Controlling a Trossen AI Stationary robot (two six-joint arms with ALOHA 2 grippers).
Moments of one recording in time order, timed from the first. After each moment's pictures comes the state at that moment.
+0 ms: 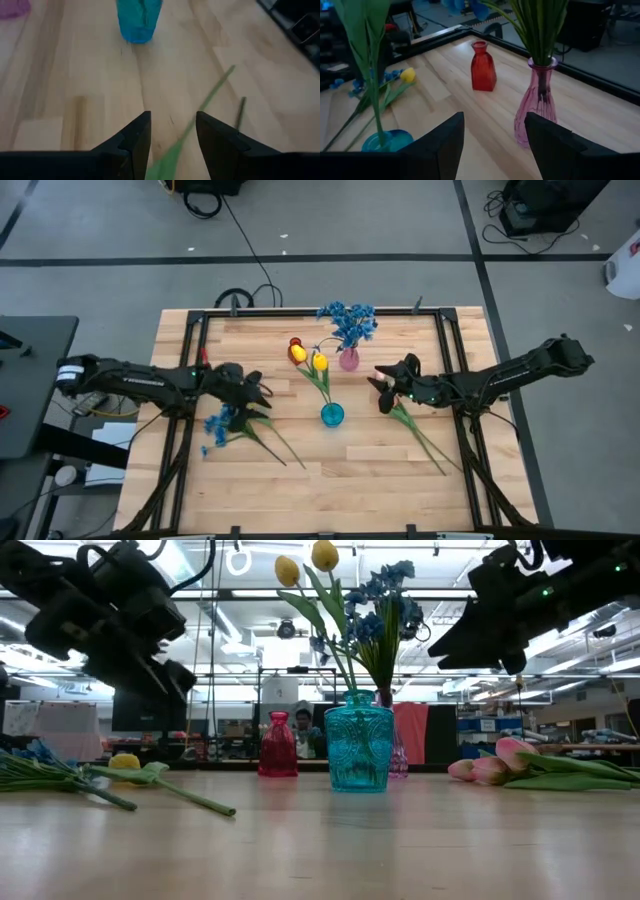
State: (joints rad) left arm 0.11 0.96 0.32 0.00 0.34 0.07; right arm 0.16 1.02 0.40 0.21 0.68 0.44
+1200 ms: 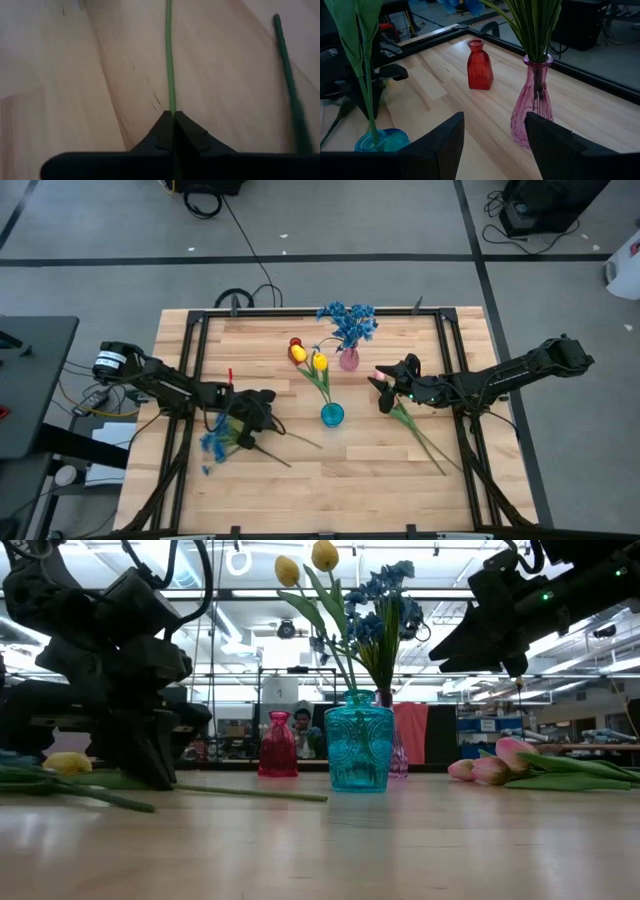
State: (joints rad) left arm -0.11 1.43 0.33 0.27 0.14 0.23; right arm 0.16 1.02 0.39 0.22 0.69 0.44
